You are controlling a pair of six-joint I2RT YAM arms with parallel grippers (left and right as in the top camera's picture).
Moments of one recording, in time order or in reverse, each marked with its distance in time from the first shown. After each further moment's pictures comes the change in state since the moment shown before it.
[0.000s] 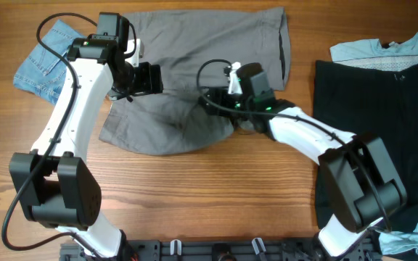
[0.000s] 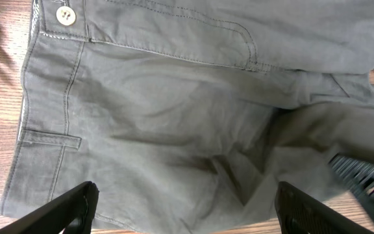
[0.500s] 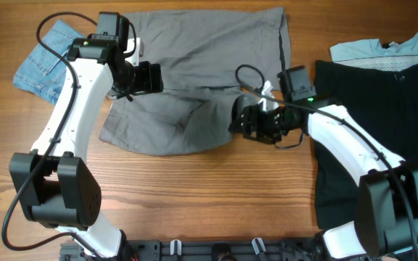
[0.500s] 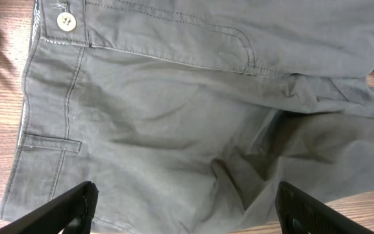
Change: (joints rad) left arm 0.000 0.000 0.000 0.013 0.000 0.000; right arm -0.177 -0.188 -0.011 -0.665 -0.315 -0.179
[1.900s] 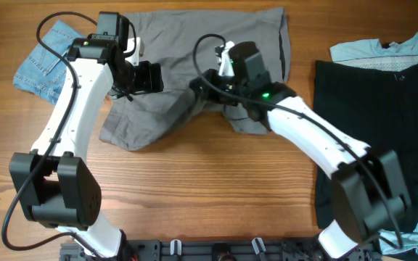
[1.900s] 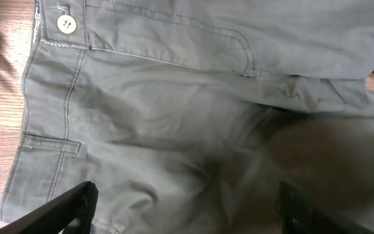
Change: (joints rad) left arm 0.000 0.000 0.000 0.003 0.000 0.000; right arm 0.249 0.142 0.210 0.560 0.293 0.346
